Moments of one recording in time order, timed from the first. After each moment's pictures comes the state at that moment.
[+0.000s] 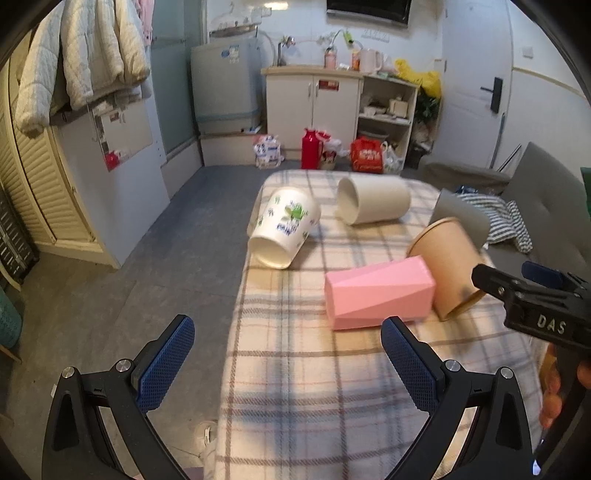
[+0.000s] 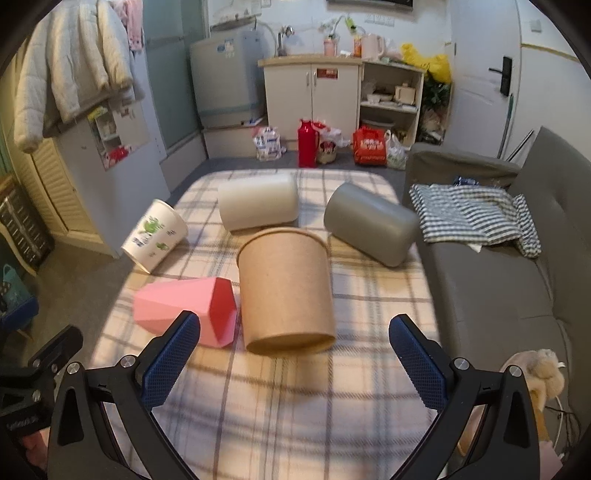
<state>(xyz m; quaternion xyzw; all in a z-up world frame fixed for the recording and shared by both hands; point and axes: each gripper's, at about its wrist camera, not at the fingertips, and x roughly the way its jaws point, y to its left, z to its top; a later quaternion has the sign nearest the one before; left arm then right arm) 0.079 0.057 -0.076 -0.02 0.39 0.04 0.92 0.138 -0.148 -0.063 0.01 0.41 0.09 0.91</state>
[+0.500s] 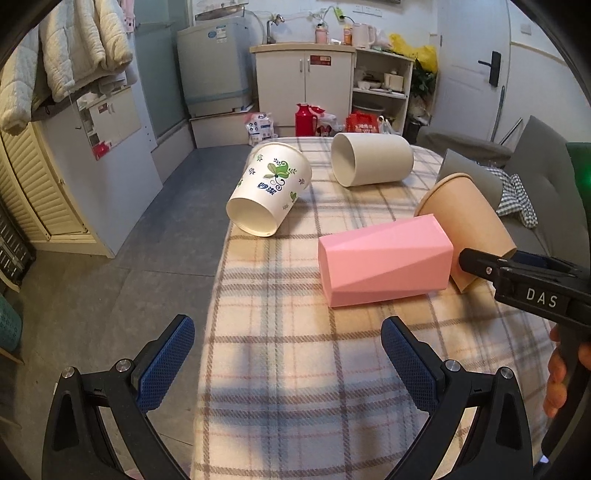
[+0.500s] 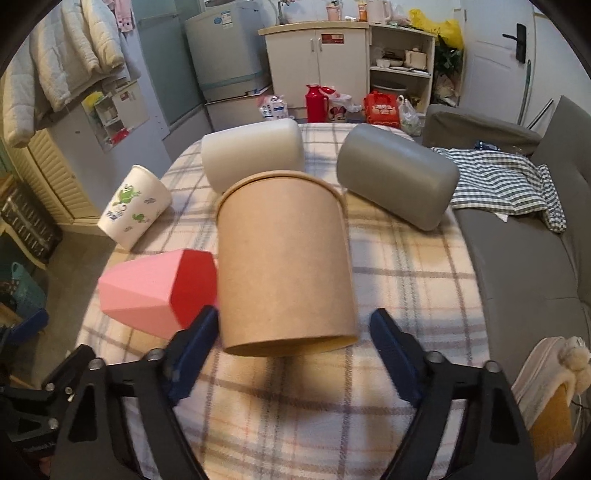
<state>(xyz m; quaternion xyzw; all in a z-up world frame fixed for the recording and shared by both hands) 0.088 0.043 -0.104 0.00 0.42 0.03 0.91 0.161 -0.147 -0.104 0.02 0.46 0.11 0.88</state>
